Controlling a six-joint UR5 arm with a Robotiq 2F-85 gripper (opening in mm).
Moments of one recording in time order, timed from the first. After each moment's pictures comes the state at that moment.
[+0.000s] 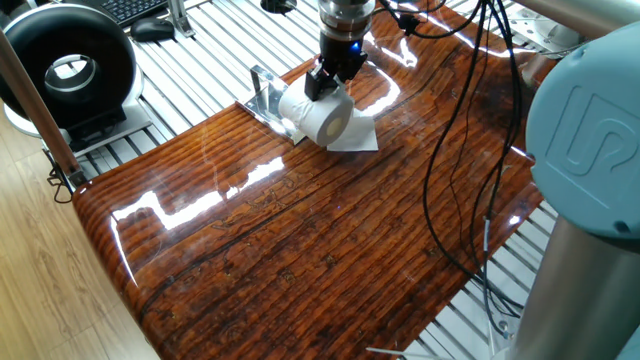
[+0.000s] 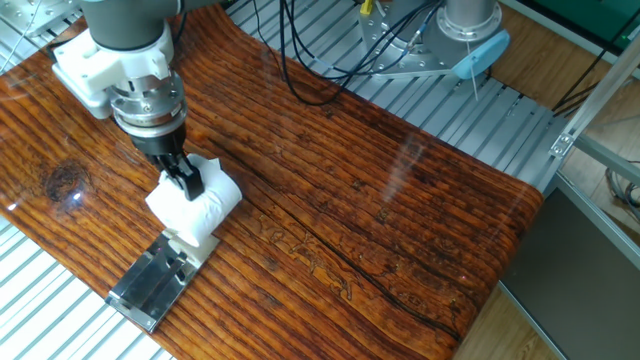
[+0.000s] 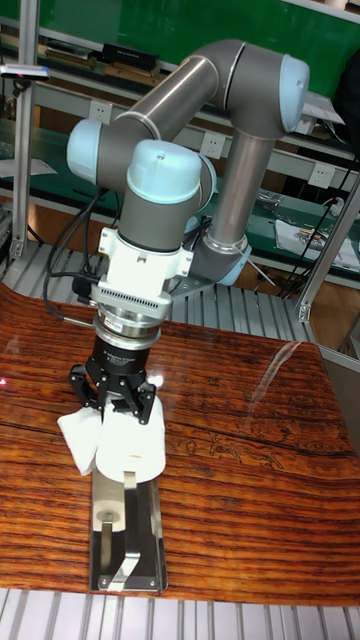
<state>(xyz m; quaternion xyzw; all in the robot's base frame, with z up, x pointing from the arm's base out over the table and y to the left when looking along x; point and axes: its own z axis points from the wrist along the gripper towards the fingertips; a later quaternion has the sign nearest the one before) 0.624 -0.078 0.085 0.04 1.00 -0.01 0.06</state>
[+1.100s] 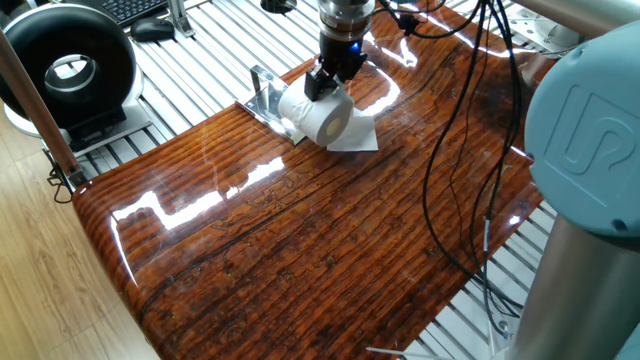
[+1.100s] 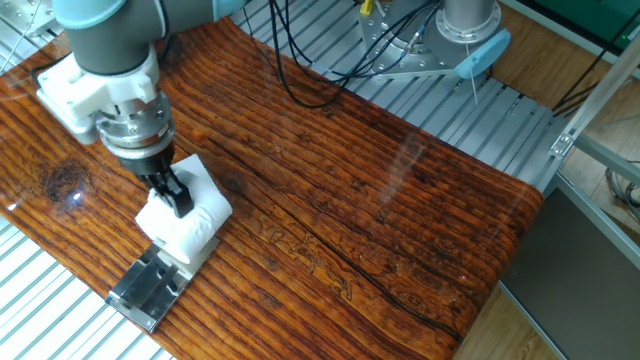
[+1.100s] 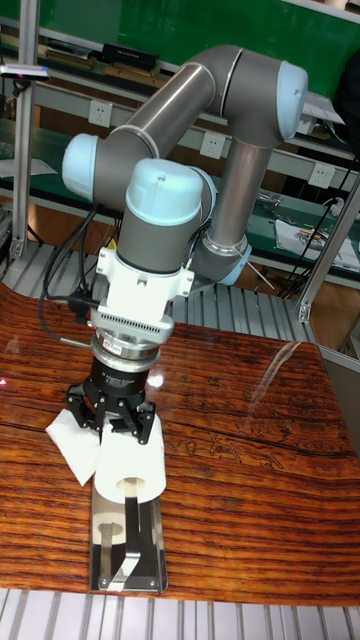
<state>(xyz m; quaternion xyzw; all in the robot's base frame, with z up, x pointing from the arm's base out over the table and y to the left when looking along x) 0.659 -0.076 0.074 0.03 1.00 -0.01 0.05</state>
